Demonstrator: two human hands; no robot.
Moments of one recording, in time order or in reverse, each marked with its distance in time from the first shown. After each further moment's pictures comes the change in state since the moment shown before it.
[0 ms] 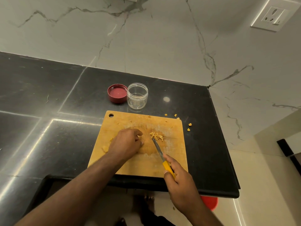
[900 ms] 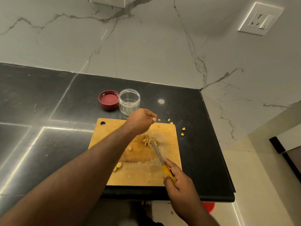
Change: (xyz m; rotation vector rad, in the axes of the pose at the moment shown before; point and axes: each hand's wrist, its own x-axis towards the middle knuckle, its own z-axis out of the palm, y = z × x) left_hand 0.070 0.081 -0.025 -0.306 -0.158 0.021; right_hand 0.011 0.012 -0.013 0.019 0.011 0.011
